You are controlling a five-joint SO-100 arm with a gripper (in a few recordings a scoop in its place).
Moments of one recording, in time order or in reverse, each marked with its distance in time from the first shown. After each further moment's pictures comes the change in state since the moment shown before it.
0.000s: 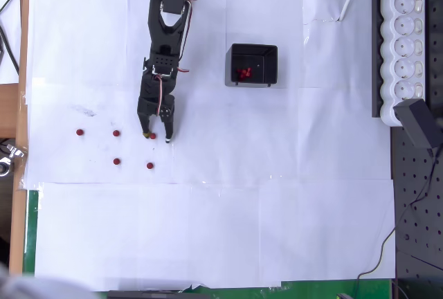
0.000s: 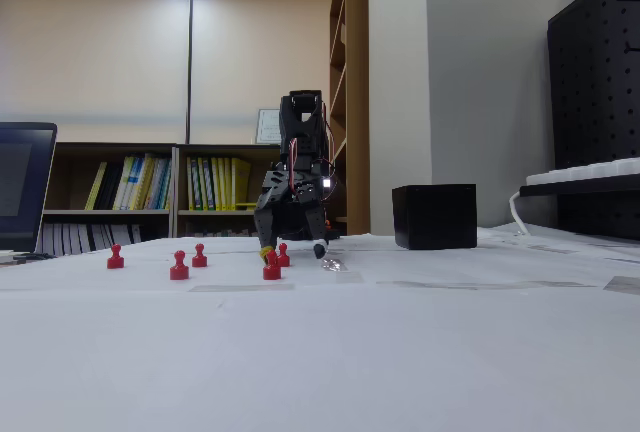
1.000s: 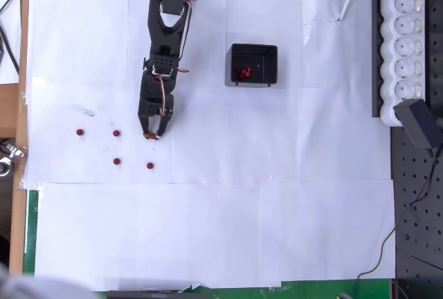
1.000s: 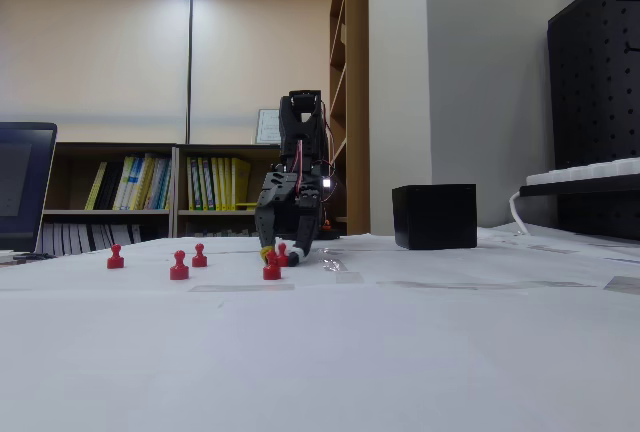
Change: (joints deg) arm 0.8 0.9 -0.4 -0.2 10.8
